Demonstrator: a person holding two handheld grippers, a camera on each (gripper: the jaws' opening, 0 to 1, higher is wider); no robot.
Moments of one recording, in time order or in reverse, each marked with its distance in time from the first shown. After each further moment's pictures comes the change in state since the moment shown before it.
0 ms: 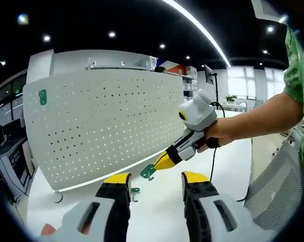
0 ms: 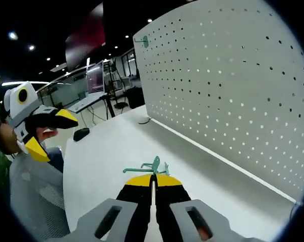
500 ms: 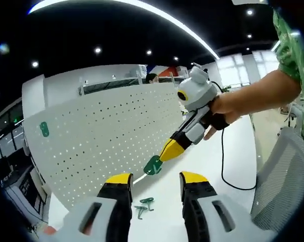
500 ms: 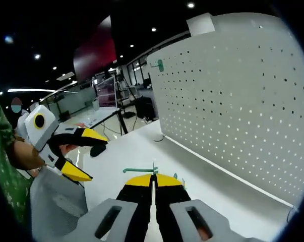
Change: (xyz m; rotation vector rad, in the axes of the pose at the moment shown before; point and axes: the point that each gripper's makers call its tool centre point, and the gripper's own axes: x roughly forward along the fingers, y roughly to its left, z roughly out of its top) left arm -0.011 0.001 0.027 0.231 -0.054 0.007; right arm -0.035 0.045 0.052 0.011 -0.057 0.058
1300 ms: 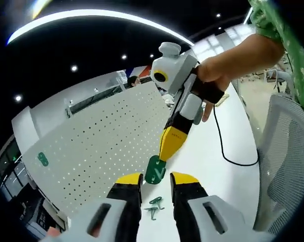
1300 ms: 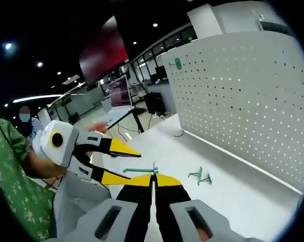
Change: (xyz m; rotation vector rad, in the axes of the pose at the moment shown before) left arm -0.004 -0.012 -0.001 0.212 0.007 -0.070; right arm -0.006 0.053 0.001 0.082 0.061 0.093
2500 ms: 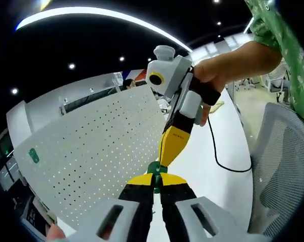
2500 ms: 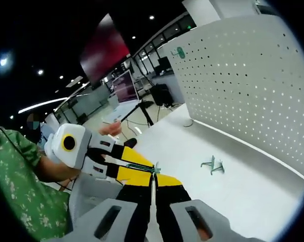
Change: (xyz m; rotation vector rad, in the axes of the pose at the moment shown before) left arm 0.003 -0.010 0.003 -0.052 -0.035 -0.061; right arm -0.004 0.019 -0.006 0.091 0.060 0.083
